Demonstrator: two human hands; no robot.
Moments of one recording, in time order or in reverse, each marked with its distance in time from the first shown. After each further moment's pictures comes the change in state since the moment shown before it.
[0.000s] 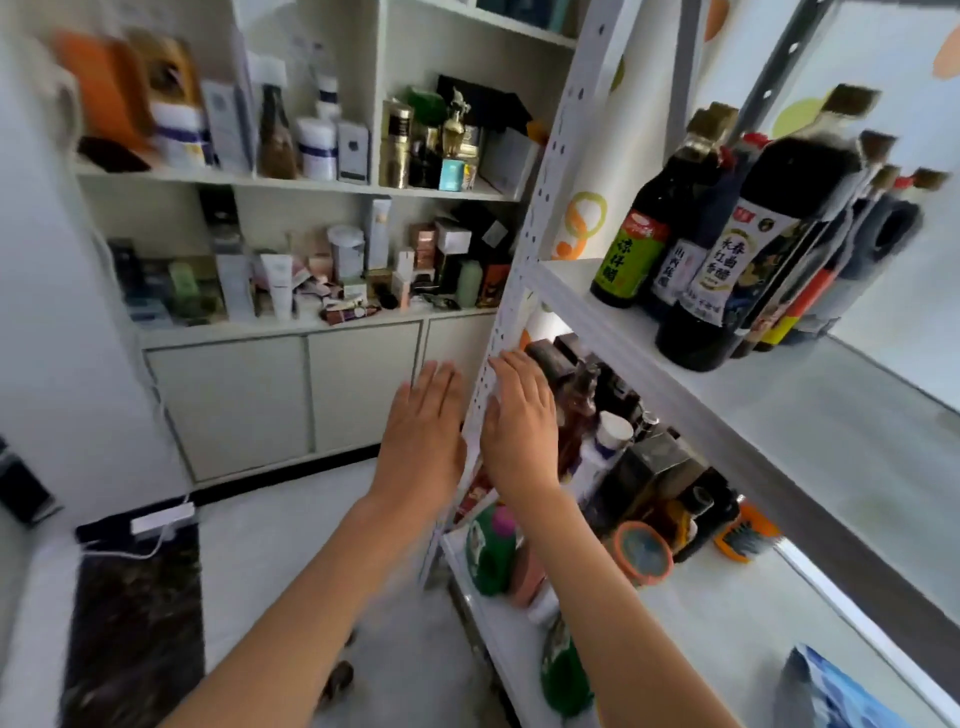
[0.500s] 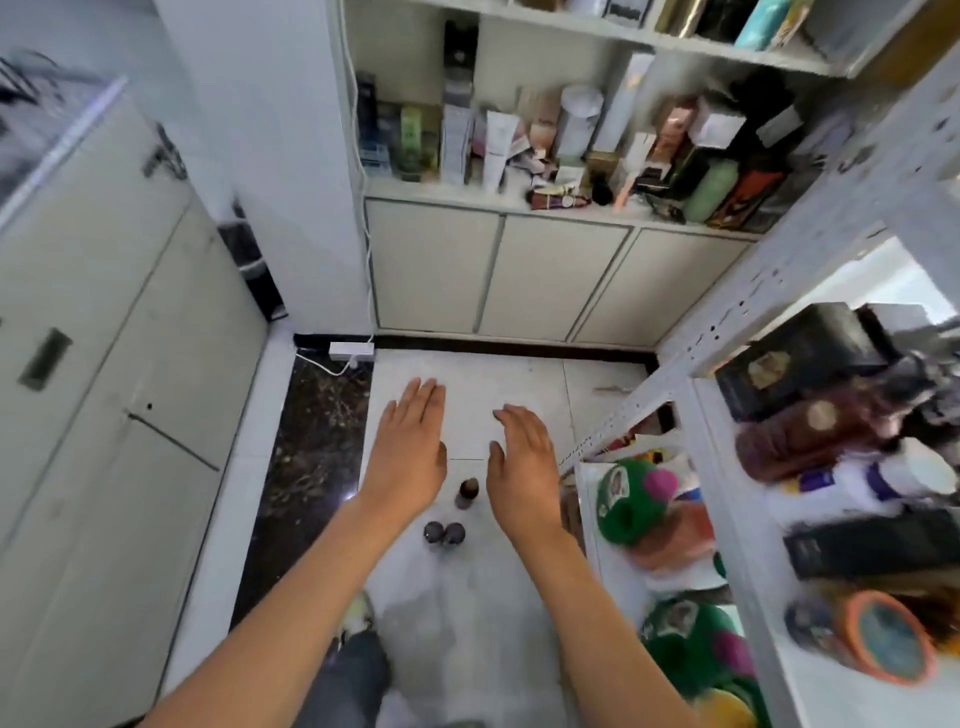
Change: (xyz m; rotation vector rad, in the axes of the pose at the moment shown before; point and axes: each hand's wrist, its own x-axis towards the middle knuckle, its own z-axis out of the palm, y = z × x) left_hand -0.138 -0.177 0.048 0.005 -0.223 -0.522; right_hand -0.125 -0.066 0.171 0.254 -0.627 0.008
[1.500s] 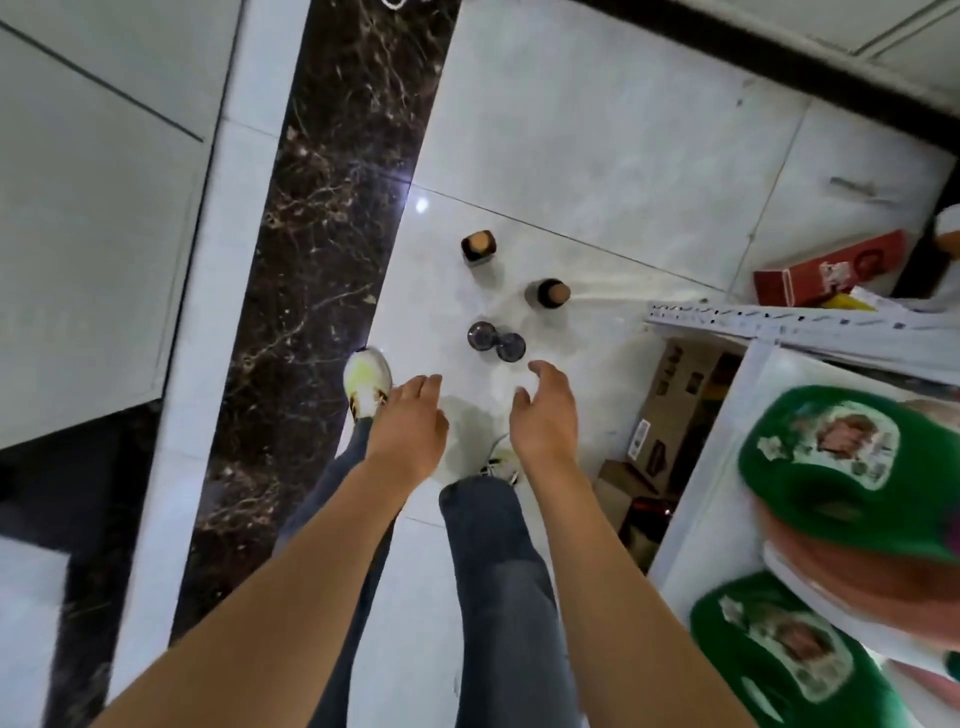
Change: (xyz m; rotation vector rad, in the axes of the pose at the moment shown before) left_hand -0.031 -0.162 0.394 -0.153 -0.612 -0.695; right_hand -0.006 0.242 0.342 0.030 -0.748 0.604
